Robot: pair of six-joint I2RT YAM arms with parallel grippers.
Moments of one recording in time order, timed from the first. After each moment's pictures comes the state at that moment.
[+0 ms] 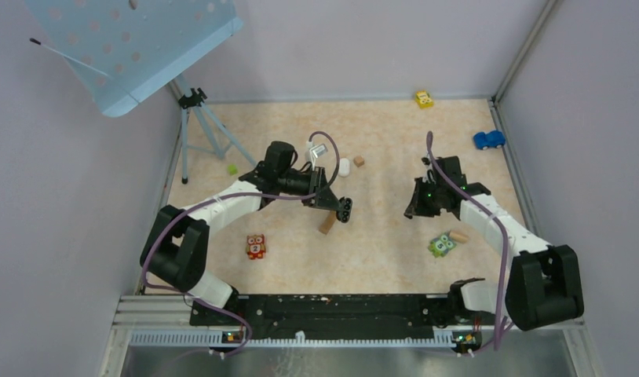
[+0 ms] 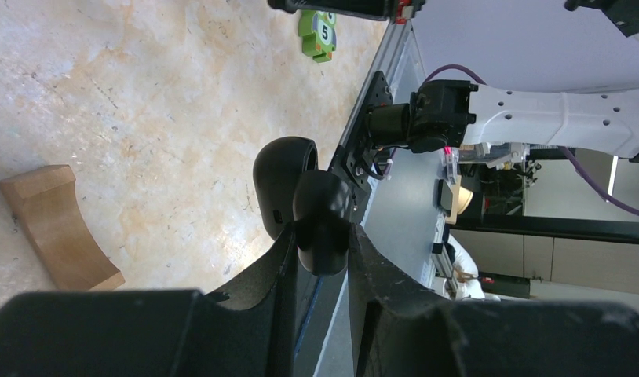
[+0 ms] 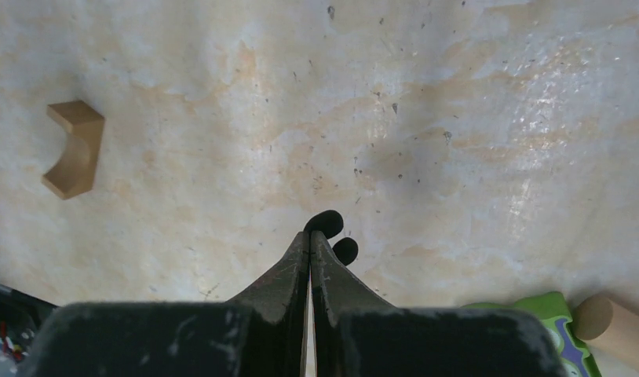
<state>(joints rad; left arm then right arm) -0.50 1.53 0.94 -0.03 0.98 -0.58 0.23 1.23 0.76 -0.50 -0.22 0.38</state>
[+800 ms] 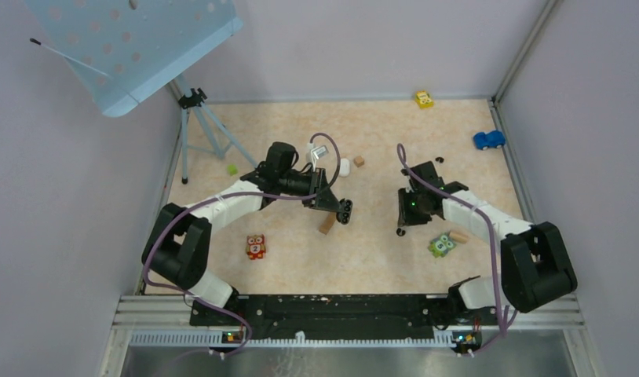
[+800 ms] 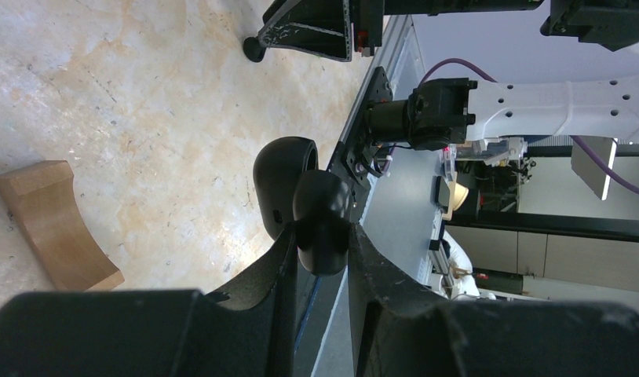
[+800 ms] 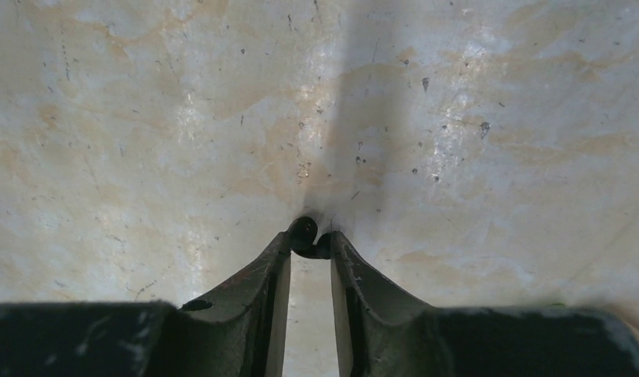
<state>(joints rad) -0.50 1.55 0.94 -0.03 0.99 -0.58 0.38 1.38 0.77 -0.52 -0.08 0.28</state>
